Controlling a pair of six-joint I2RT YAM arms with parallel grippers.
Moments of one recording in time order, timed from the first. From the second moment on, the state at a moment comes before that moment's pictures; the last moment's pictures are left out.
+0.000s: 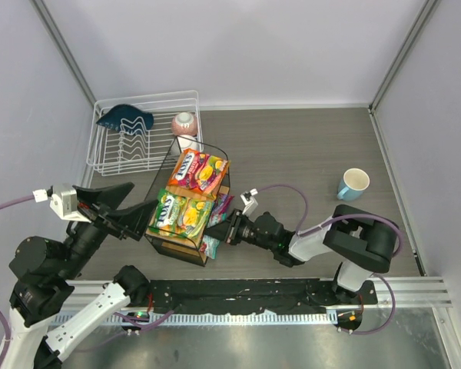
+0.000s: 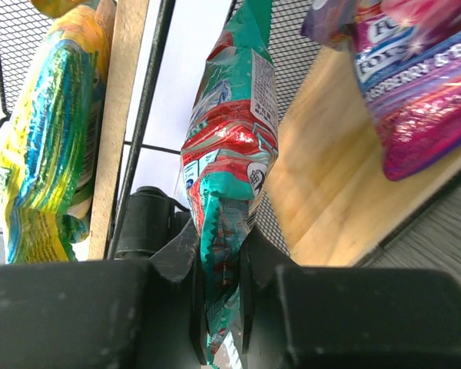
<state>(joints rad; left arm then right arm) -0.71 0.31 1.02 -0.49 -0.10 -0.34 1.08 1.63 0.42 1.08 -0.01 1.14</state>
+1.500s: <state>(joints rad) -0.71 0.29 1.02 -0.51 -0.11 -0.34 1.14 1.93 0.51 1.27 -0.09 1.21</state>
